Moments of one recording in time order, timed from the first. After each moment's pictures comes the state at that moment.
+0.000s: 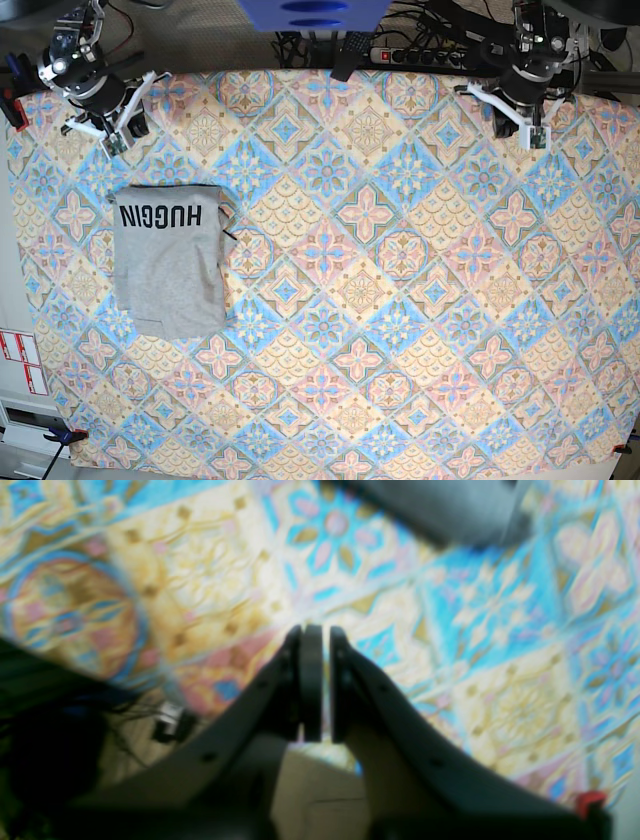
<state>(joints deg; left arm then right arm) 42.5 -12.7 -15.4 113.2 -17.4 -5.6 34.0 -35.0 13.2 24.7 106.2 8.0 38.7 -35.8</state>
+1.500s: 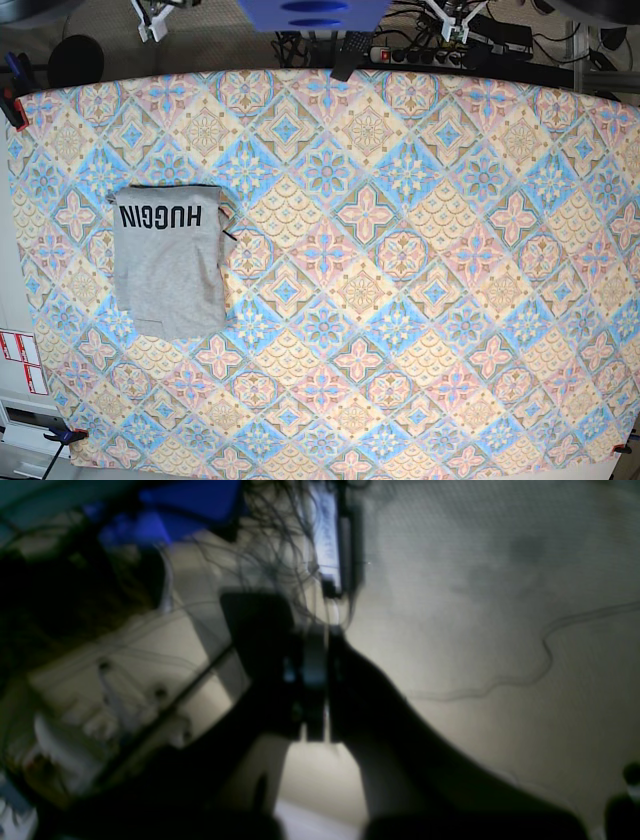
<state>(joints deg) 39.3 -12.8 6.2 63.2 -16.8 -5.6 15.1 -35.8 9.6 20.1 56.8 16.5 37.8 -25.9</state>
